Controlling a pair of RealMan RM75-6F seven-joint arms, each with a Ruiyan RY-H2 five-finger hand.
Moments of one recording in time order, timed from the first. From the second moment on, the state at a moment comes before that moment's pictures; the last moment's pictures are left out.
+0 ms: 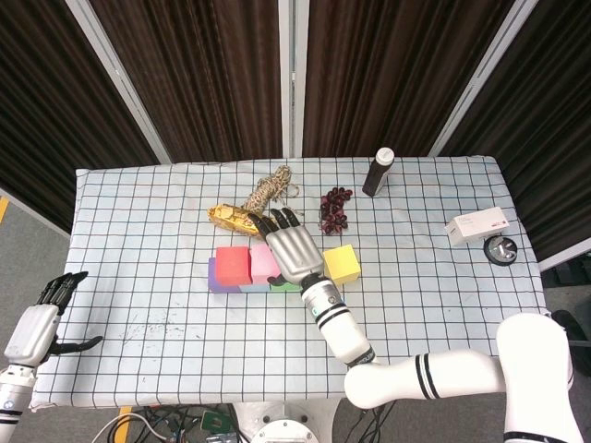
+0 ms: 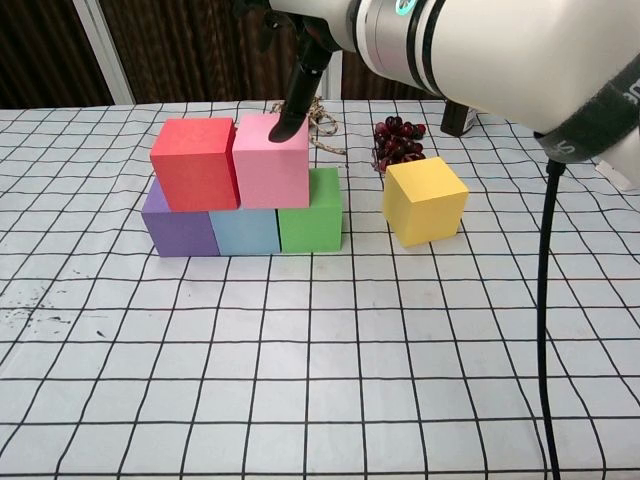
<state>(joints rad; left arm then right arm) -0.12 -1.19 0.04 -1.41 1.58 1.43 -0.44 1.16 -1.64 0.41 -1.82 -0.50 1.18 -0.77</state>
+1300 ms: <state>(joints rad) -0.12 -1.20 0.03 -1.37 1.56 1.43 -0.47 1.41 -1.86 0.49 -1.50 -0.28 1.11 -0.82</state>
